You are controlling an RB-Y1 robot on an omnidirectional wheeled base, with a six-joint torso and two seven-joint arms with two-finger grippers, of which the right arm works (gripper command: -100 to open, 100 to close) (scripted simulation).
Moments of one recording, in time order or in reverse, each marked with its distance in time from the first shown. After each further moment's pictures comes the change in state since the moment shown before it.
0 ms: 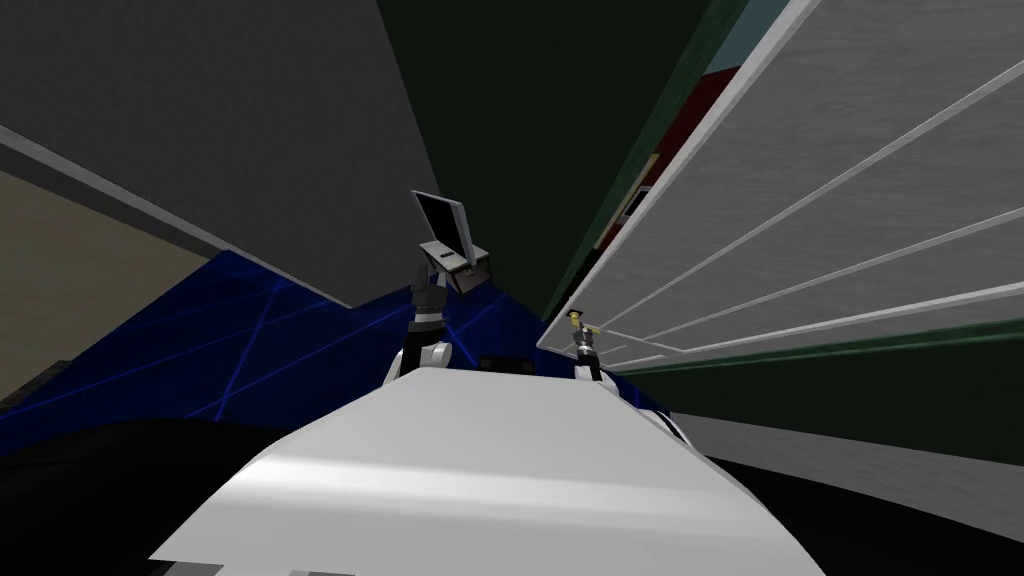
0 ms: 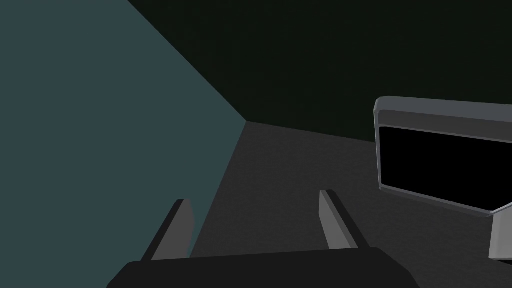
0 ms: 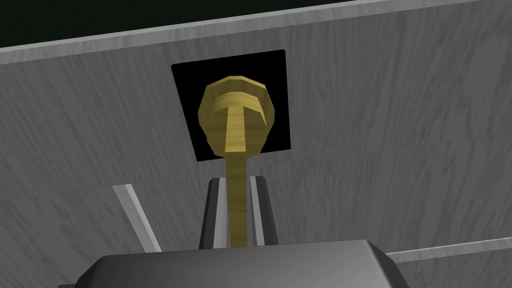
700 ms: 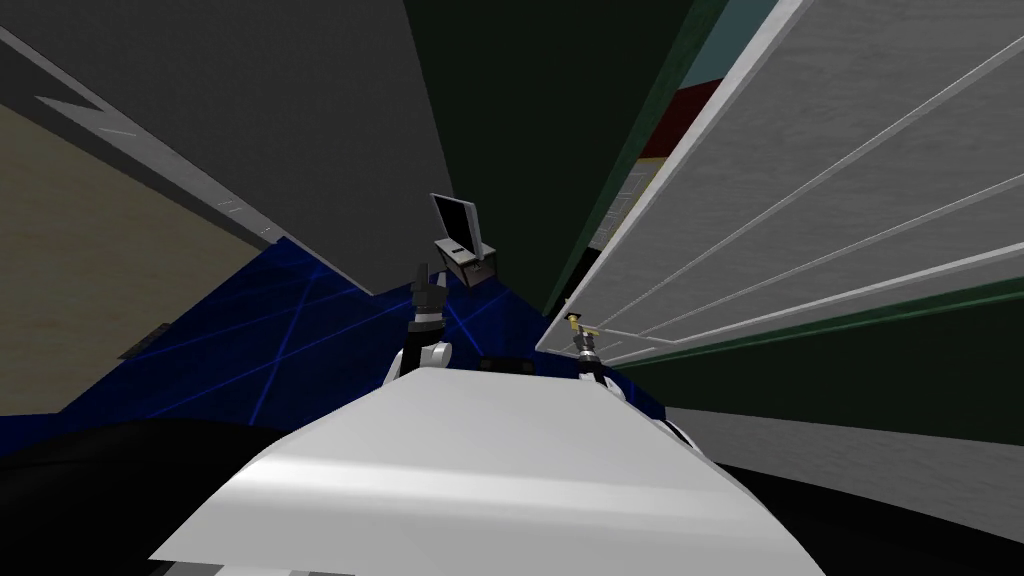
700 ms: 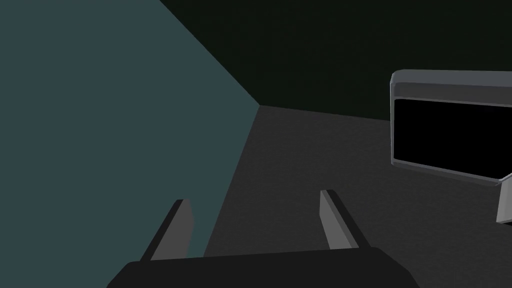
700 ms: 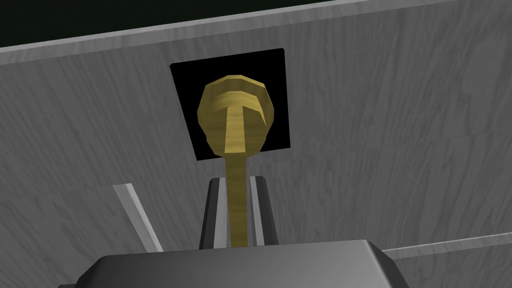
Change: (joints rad) arm 0.061 -0.041 0.066 -0.032 0.037 -0.044 -0.069
